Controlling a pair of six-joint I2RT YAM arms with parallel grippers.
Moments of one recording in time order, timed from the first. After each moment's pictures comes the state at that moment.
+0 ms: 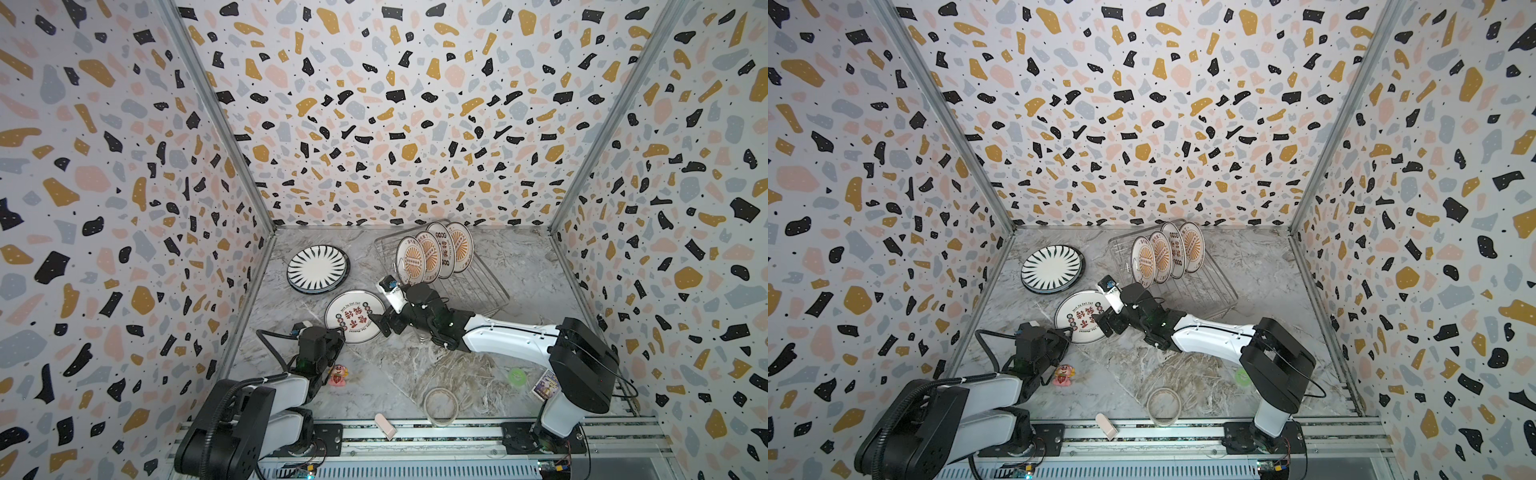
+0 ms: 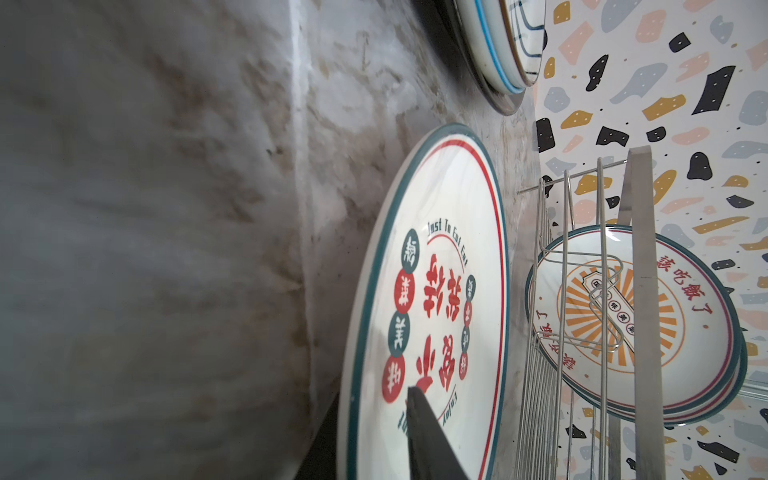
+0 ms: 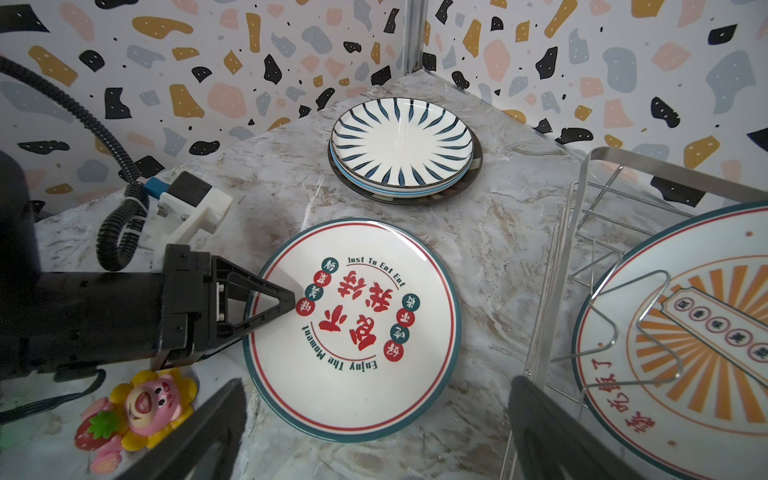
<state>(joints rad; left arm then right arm) -0.19 1.23 0.08 0.58 0.06 -1.22 0.99 1.68 1.07 0.19 0.02 0.01</state>
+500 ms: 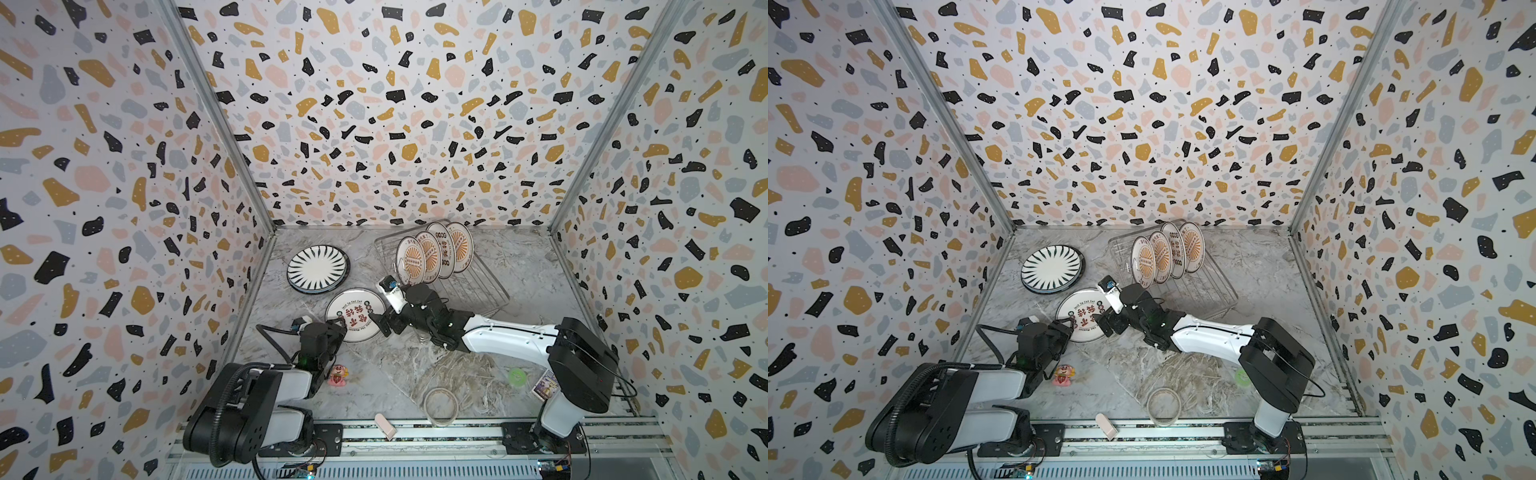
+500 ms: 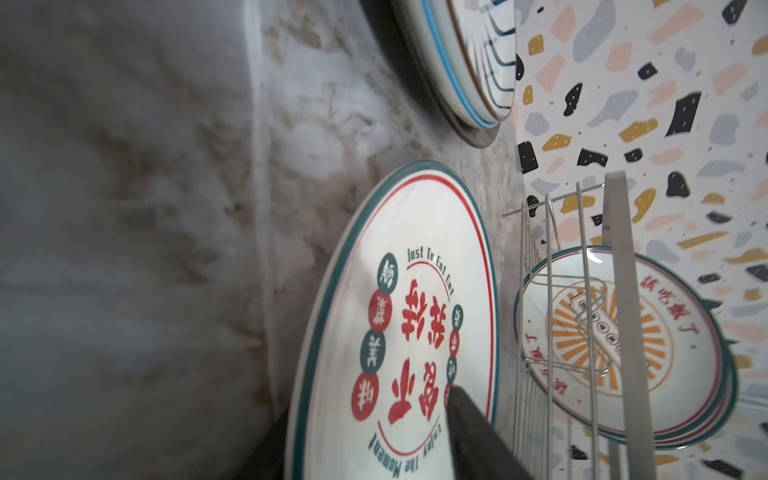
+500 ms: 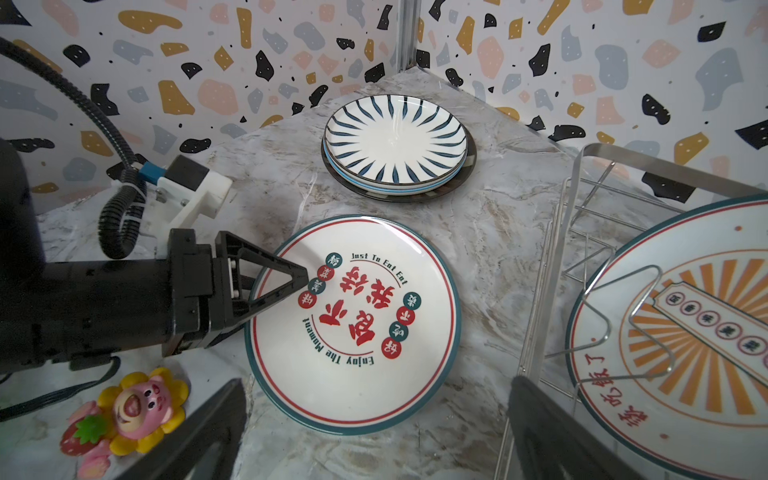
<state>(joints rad) -0.19 1.32 0.11 0.71 -0.01 -1.21 1.00 1.69 1.07 0.19 0.04 0.01</state>
